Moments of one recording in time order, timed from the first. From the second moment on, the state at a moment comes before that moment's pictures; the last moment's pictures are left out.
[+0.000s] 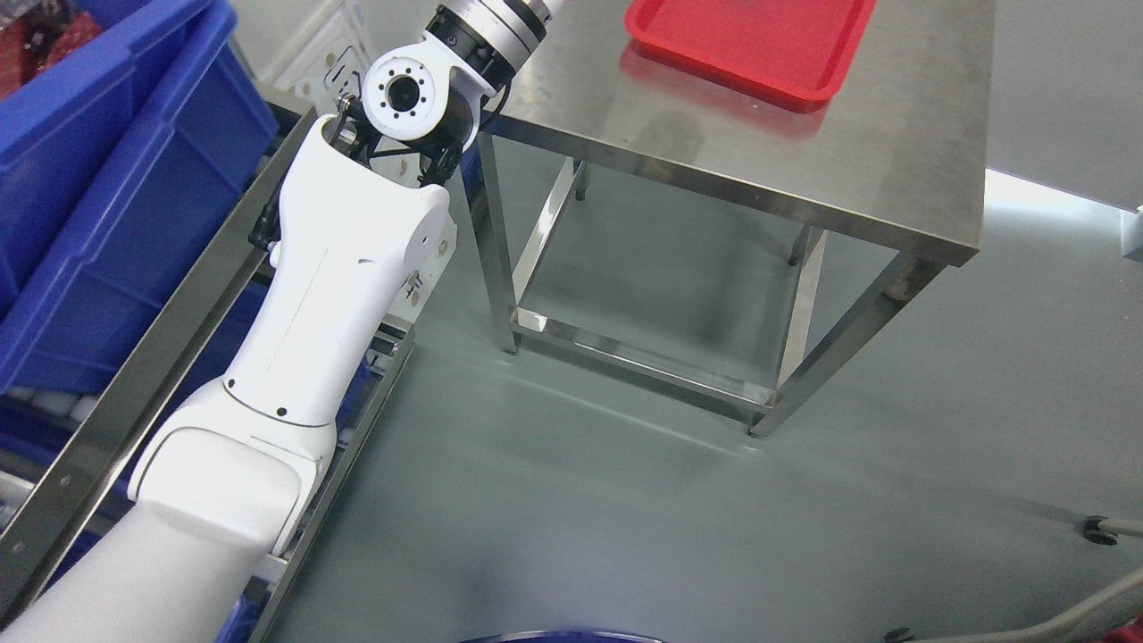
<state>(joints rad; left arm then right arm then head) -0.96 0.00 -0.44 -1.36 0.27 -0.07 -0.22 0.00 0.00 0.00 0.00 0.00 0.04 0.03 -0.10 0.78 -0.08</state>
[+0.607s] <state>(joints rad) -0.97 0.00 -0.49 -1.28 0.28 0.01 -0.17 0.00 0.00 0.00 0.00 0.00 0.04 0.03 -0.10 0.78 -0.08</state>
